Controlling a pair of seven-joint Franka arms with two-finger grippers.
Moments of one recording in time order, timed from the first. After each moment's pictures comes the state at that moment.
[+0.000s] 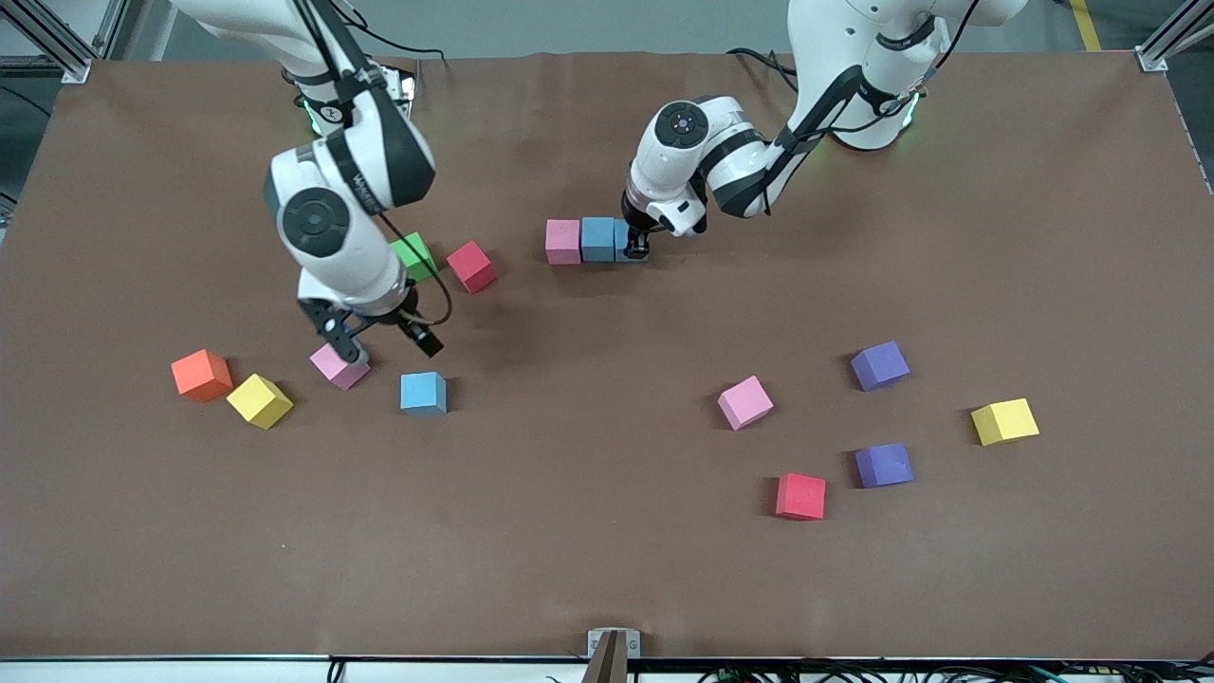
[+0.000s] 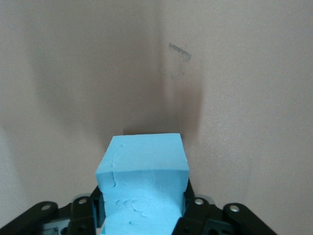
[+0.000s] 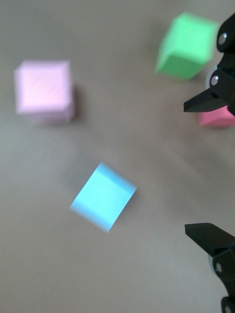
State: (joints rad) left arm -0.41 0.46 -0.57 -2.26 0.18 2.77 -2.64; right arm 0.44 0.21 -0.06 -2.03 0.00 2.26 1.17
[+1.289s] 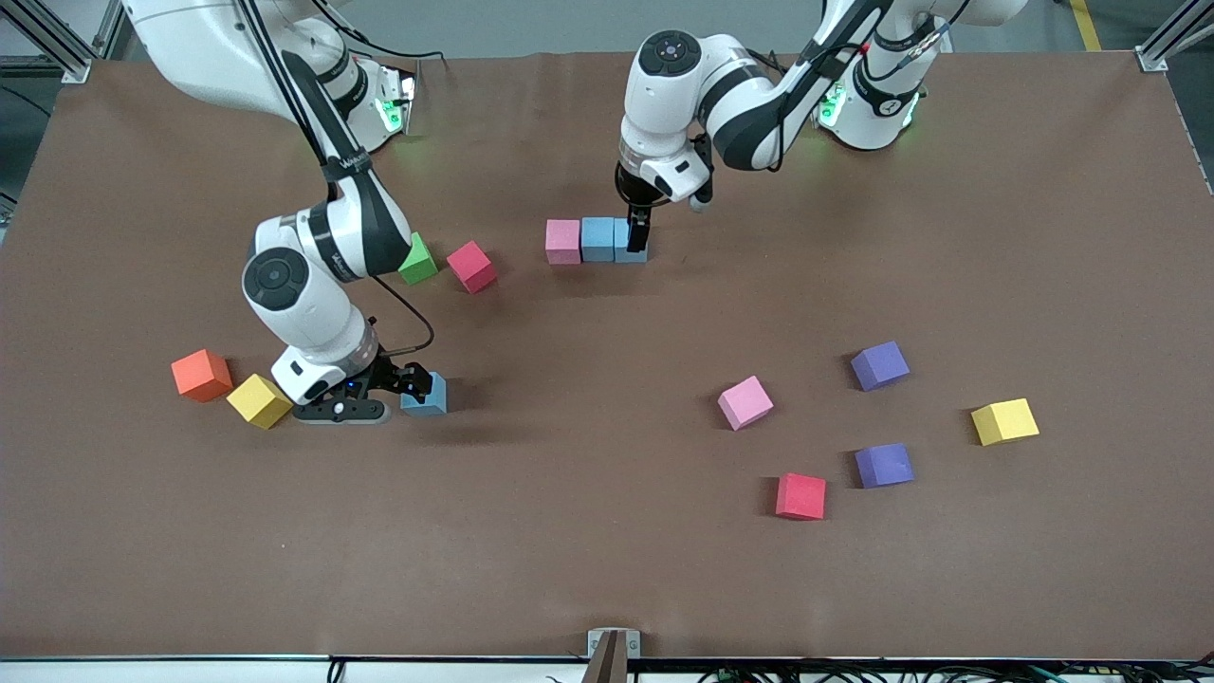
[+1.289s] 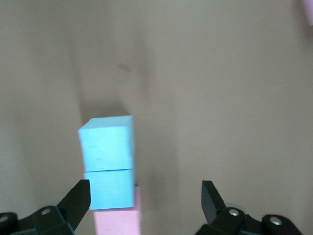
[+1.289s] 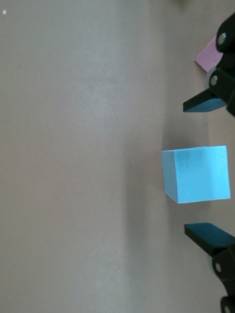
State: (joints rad) left arm -0.37 0.22 -0.58 -2.13 0.19 2.43 -2.58; right arm 0.34 0.41 -0.05 -1.95 0.00 2.48 0.29
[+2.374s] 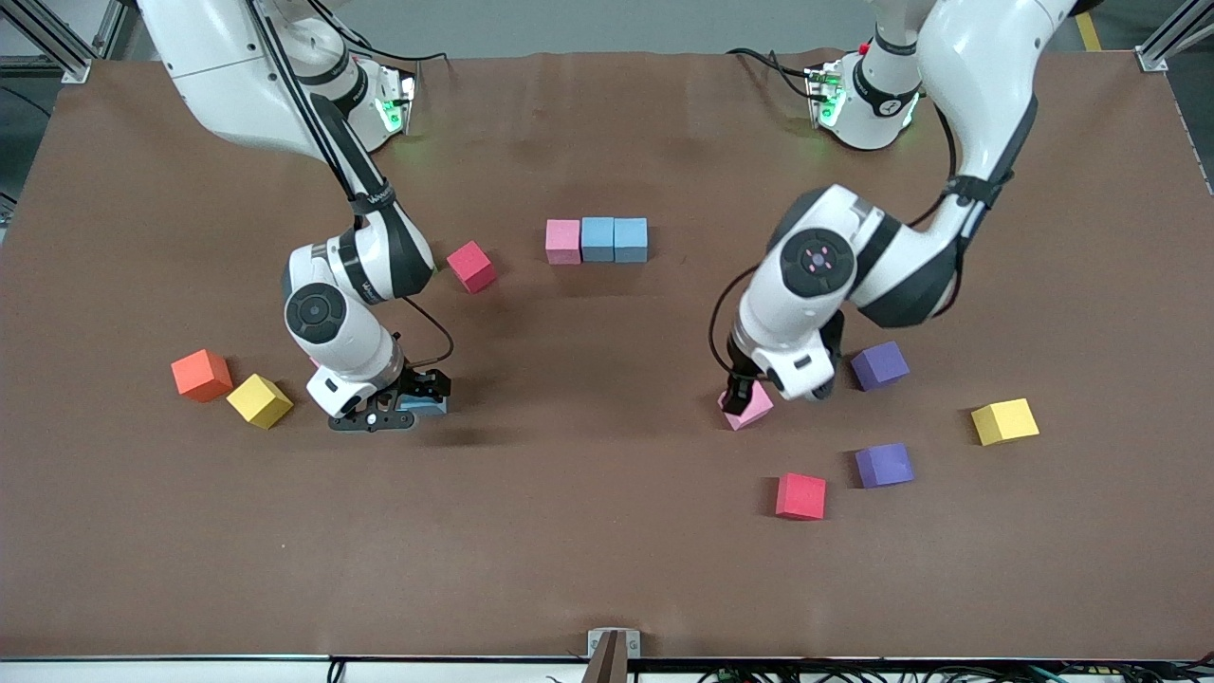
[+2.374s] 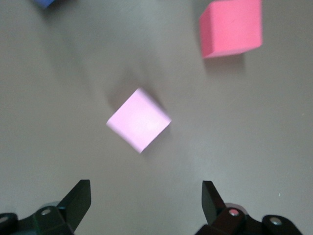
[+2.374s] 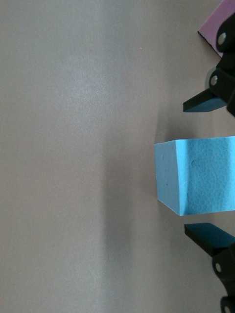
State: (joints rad) left arm -0.10 0.57 -0.48 -1.58 0.25 2.13 -1.84; right arm 0.35 0.51 -0.03 -1.93 0.00 2.48 0.28
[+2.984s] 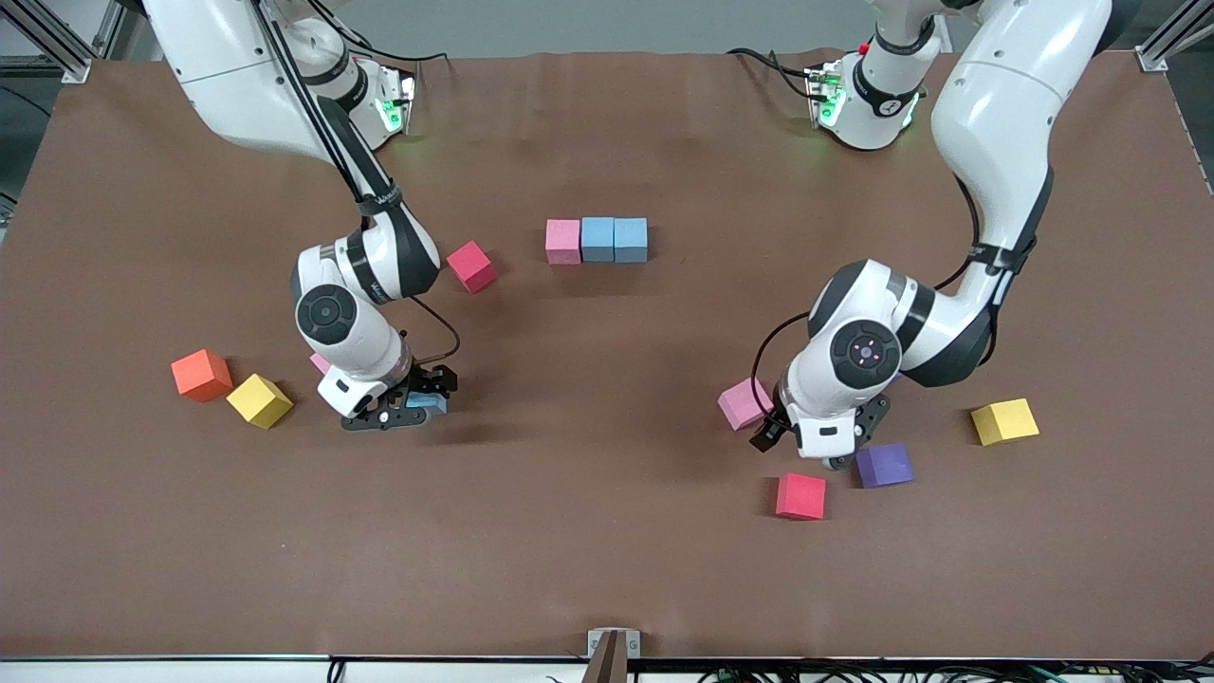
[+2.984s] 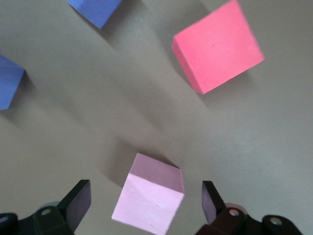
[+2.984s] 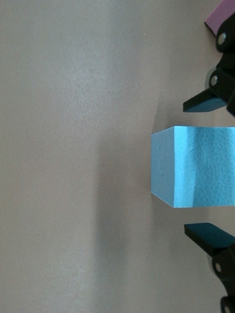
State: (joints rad) left arm -0.07 0.70 -0.41 -1.52 0.25 2.12 -1.37; right arm 0.35 0.52 -0.02 -1.92 0.00 2.47 0.22
